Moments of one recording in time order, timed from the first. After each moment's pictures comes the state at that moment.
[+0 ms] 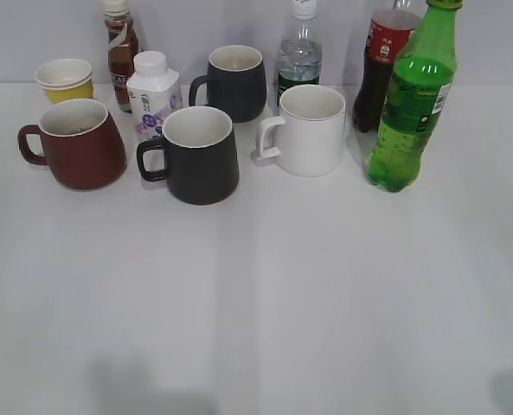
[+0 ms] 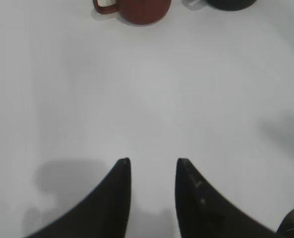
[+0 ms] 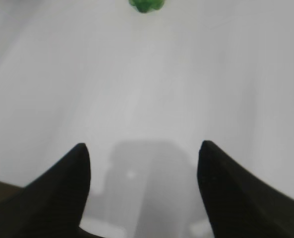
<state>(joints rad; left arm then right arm) -0.24 0.20 -0.52 0.02 1.07 0.07 0.17 0.12 -0.51 0.13 1.05 -0.14</state>
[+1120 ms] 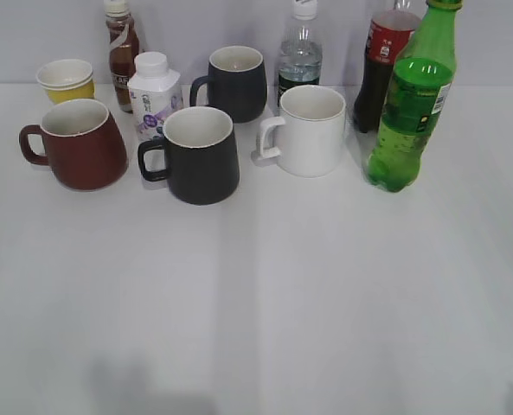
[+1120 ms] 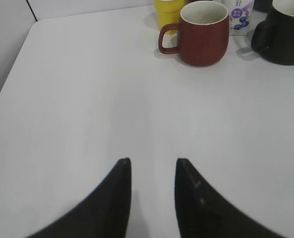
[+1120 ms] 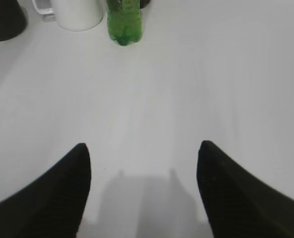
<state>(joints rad) -0.03 -0.01 -0.52 0.02 1.07 0.07 0.05 -0.01 -0.50 0.16 1.04 -0.14</state>
